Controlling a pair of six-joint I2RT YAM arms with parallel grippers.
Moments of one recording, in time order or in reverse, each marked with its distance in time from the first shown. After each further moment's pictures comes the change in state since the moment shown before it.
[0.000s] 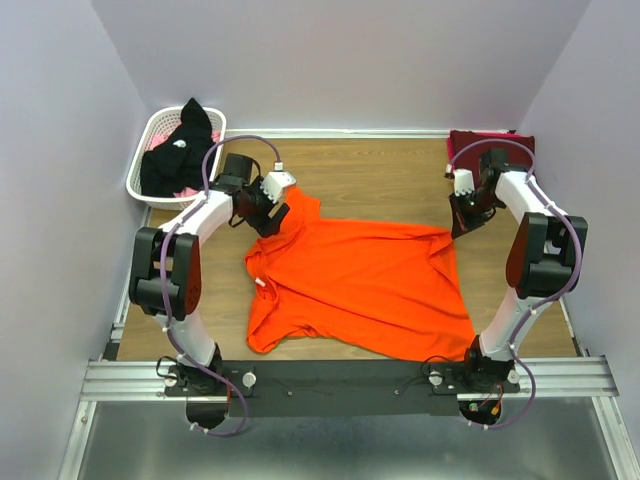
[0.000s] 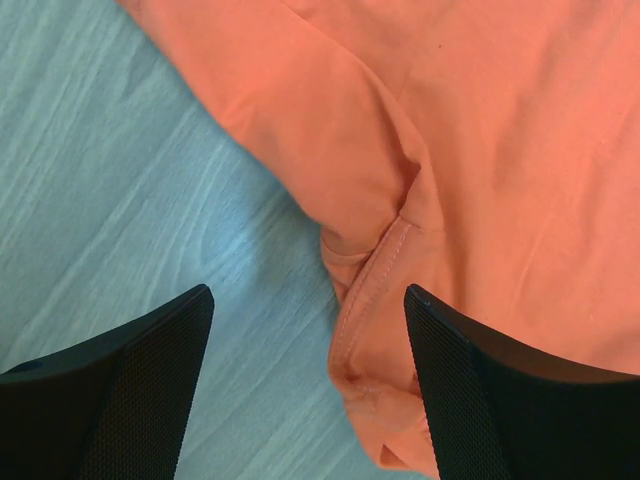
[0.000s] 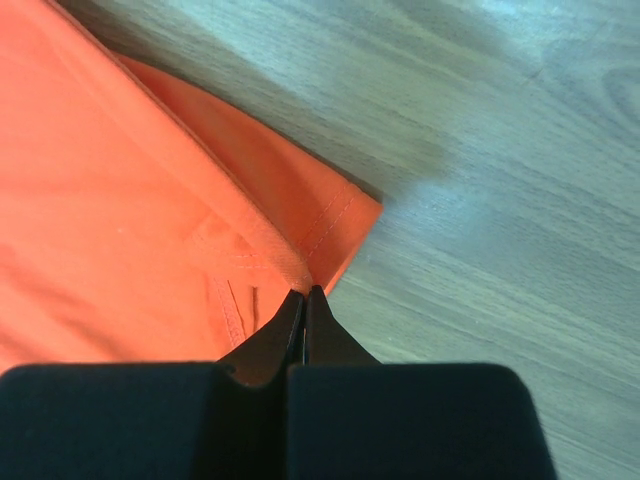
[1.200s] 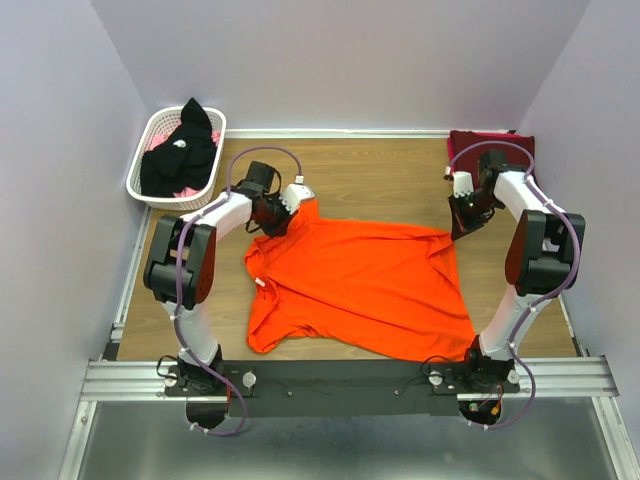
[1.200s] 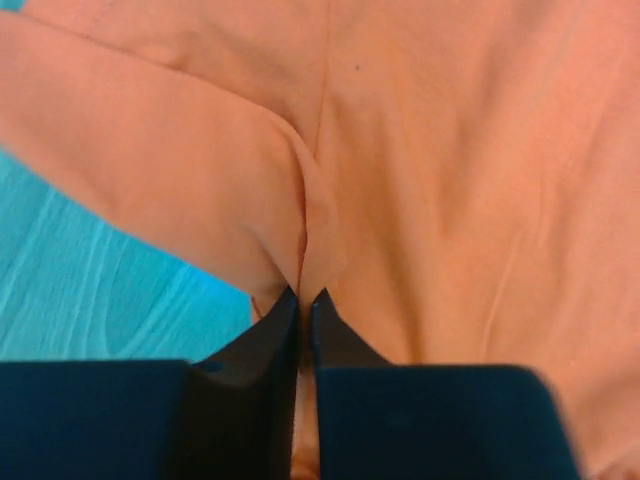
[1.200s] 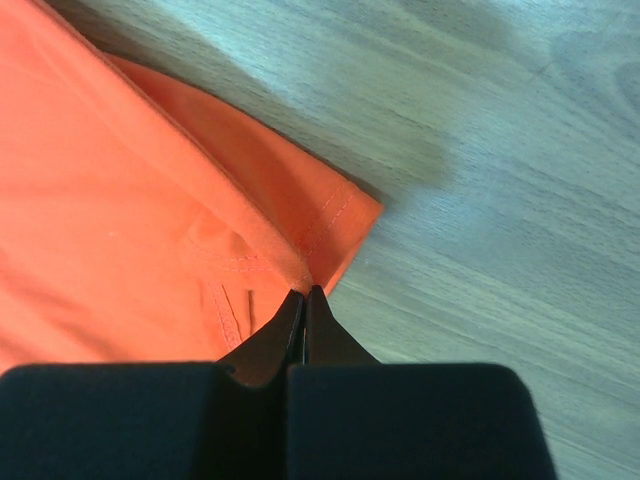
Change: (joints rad) left arm -0.107 0.130 0.013 0.027 -0.014 0.018; right arm 0.000 0.026 0.007 -0.002 0.006 0.007
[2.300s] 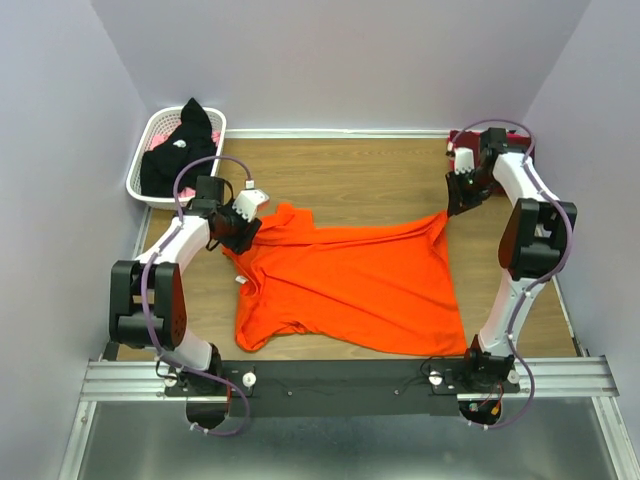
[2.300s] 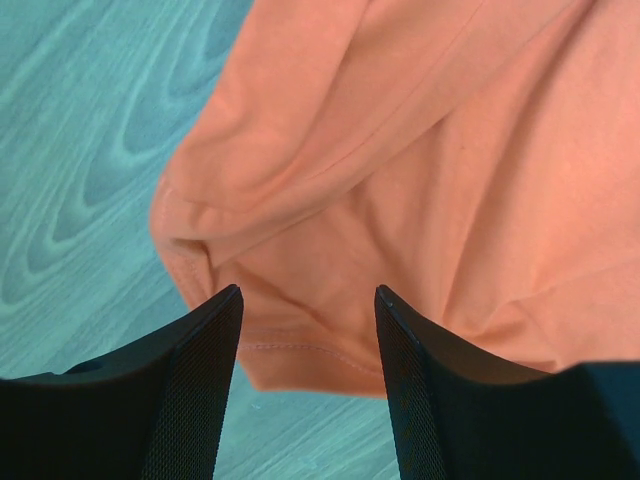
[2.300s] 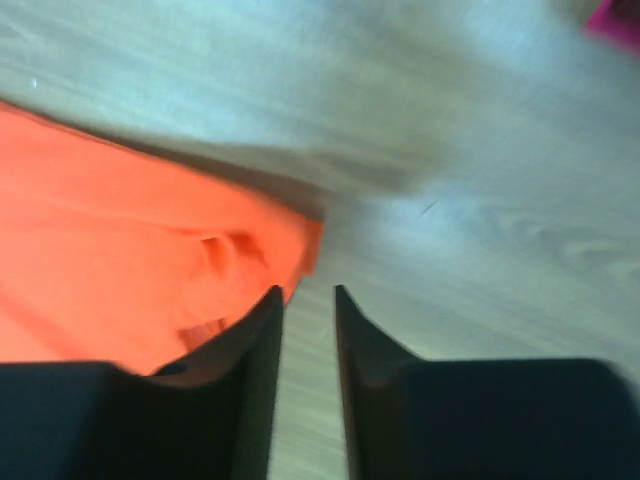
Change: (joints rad) left arm 0.226 -0.340 -0.271 -0.018 -0.053 -0.017; right arm 0.004 0.140 0.256 -0.032 -0.018 0.034
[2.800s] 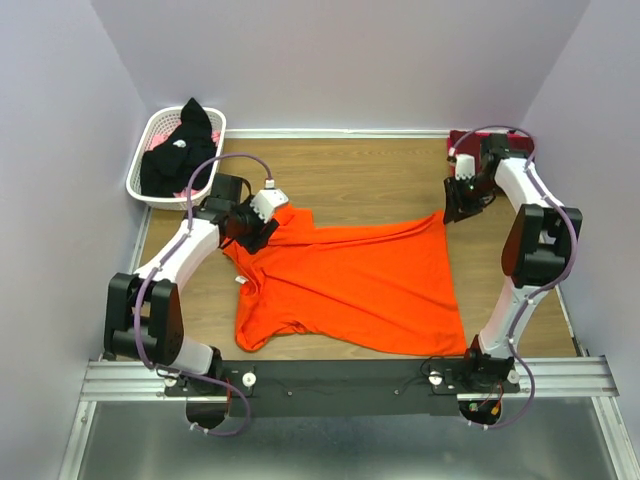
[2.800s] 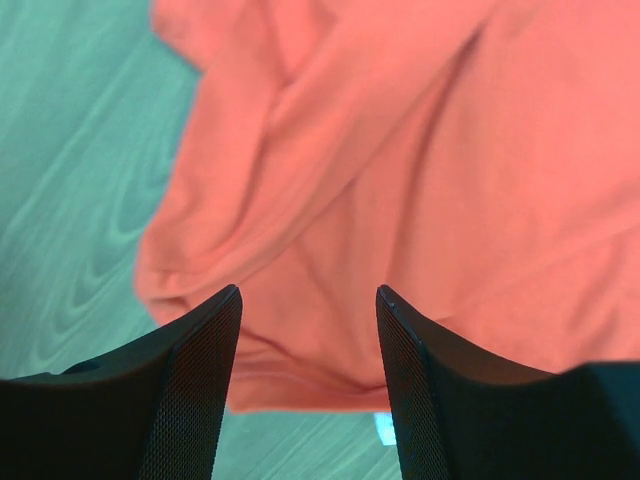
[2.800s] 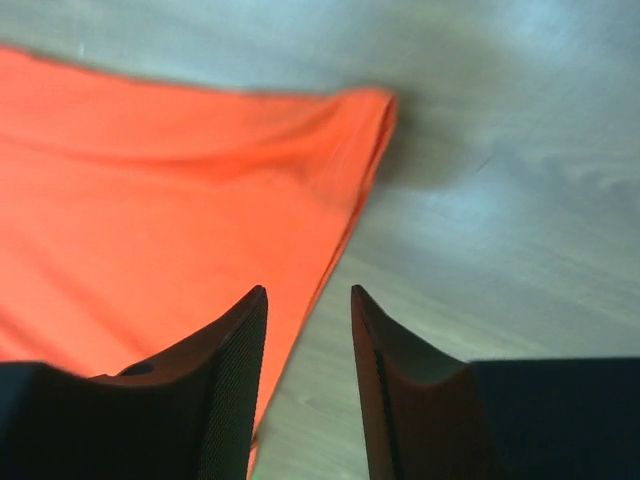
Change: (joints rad) left arm -0.113 -0.087 0.028 -0.022 0.005 -0.001; right arm 0.000 -0.037 -0.029 -0.008 -0.033 0.064
